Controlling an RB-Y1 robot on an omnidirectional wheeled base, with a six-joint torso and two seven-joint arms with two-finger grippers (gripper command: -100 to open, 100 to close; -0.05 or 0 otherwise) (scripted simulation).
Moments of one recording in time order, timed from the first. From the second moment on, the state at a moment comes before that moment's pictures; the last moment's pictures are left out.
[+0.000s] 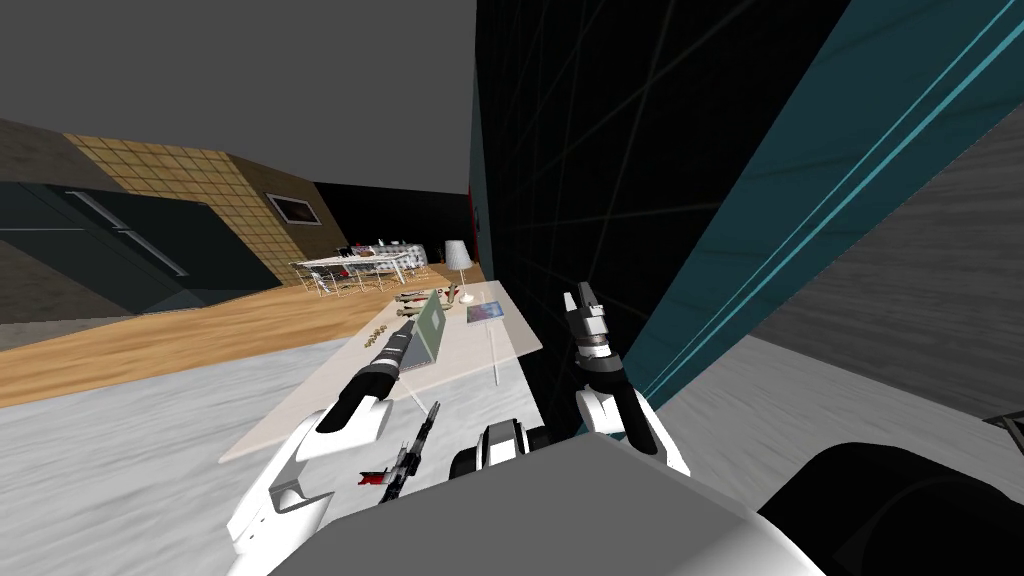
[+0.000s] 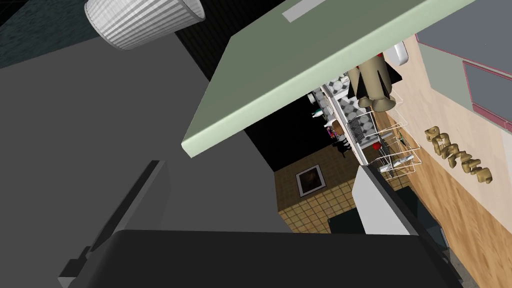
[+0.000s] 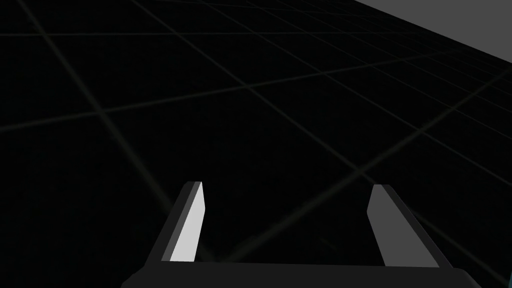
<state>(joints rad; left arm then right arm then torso) 0.15 0.27 0.07 -2.02 -0.09 0.35 -0.21 0.47 -0.03 0.04 -2.37 0.09 -0.44 -0.04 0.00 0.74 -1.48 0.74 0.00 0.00</state>
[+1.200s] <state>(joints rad) 0.08 0.16 0.08 -1.92 0.00 0.26 -0.10 0.47 -0.03 0.04 -2.37 0.09 -0.44 -0.04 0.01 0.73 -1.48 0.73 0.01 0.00</state>
